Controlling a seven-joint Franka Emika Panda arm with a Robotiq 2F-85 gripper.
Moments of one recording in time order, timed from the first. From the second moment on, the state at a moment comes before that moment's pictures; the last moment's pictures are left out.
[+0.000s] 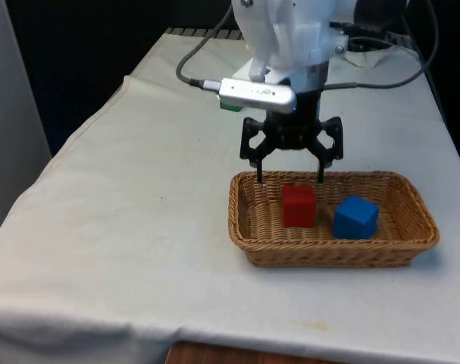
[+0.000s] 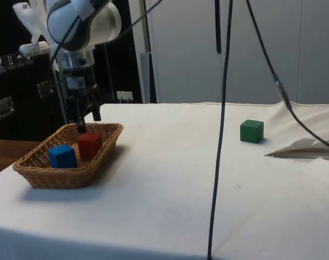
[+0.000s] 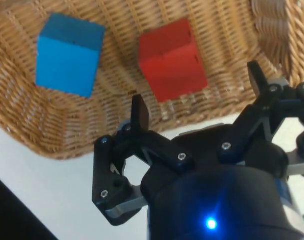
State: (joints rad) arm 0.32 0.76 -0.39 -1.50 0.32 2.18 -0.26
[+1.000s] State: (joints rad) arm 0.33 0.43 -0.40 -1.81 0.20 2.18 -0.25
